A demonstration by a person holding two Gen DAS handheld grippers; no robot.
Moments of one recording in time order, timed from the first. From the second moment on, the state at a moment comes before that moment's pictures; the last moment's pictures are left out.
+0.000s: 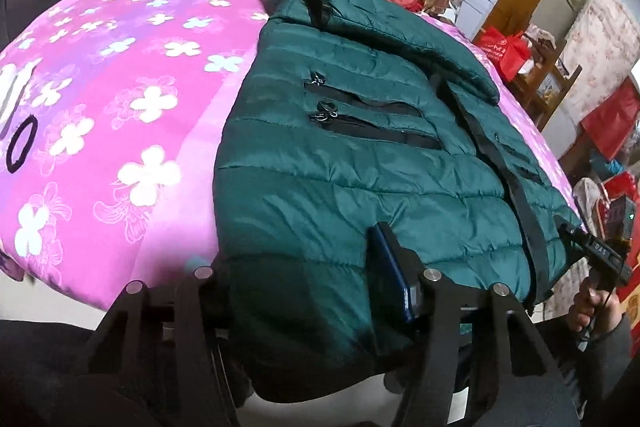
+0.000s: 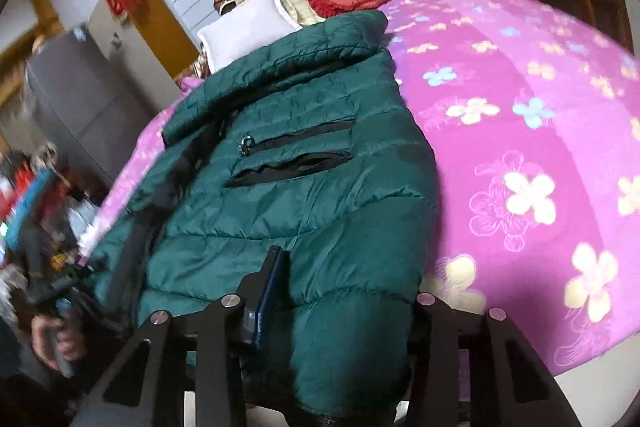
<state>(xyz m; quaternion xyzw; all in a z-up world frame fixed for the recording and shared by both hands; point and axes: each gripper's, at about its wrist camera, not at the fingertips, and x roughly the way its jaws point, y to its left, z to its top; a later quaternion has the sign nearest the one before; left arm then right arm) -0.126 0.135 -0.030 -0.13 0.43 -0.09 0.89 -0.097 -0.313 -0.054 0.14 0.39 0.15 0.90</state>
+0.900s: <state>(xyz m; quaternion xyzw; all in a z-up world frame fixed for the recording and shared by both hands) -0.135 0.143 -0.021 -0.15 0.41 -0.07 0.90 -0.134 -0.289 -0.031 0.08 0.33 0.13 0.93</state>
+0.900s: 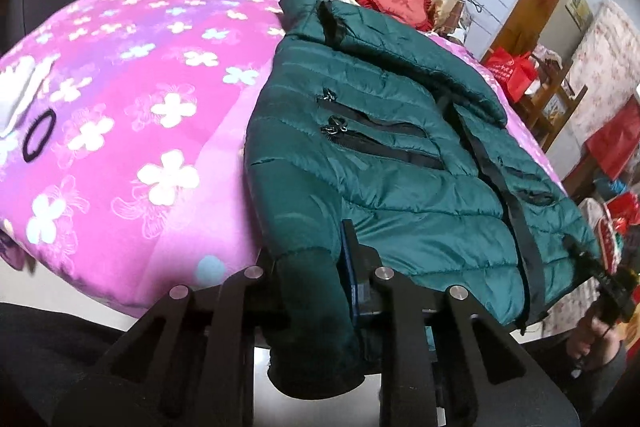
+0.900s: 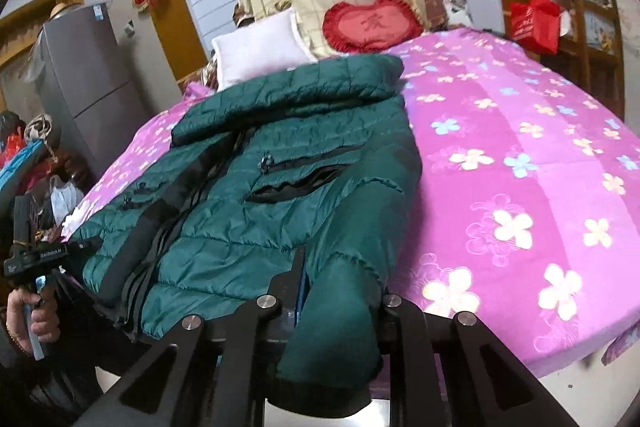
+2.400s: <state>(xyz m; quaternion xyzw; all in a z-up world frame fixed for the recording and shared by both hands) -0.164 0.155 0.011 -0.15 0.39 -0.03 0.91 -0.173 -0.297 -0.009 0.11 0.26 0.12 0.95</state>
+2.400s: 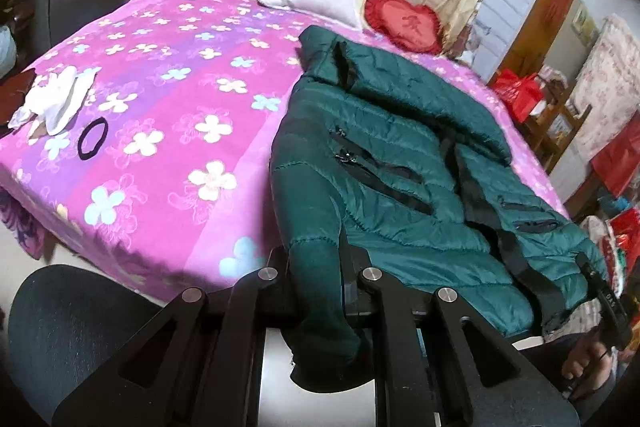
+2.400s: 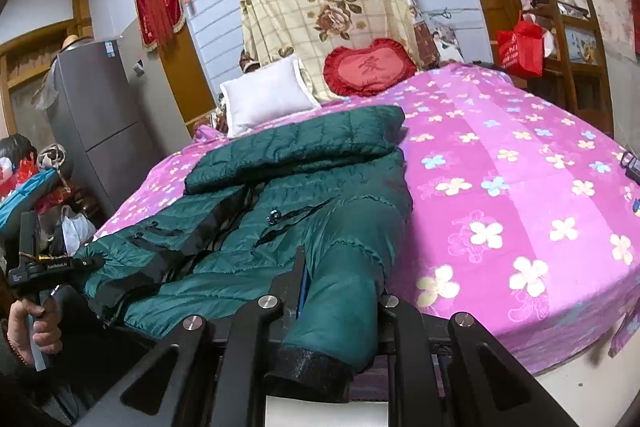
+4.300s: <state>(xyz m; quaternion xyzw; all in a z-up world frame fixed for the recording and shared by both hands) -0.197 0.162 0.079 -0.13 0.31 0.00 0.94 -0.209 -0.286 0.052 0.09 0.20 0.11 0.97</state>
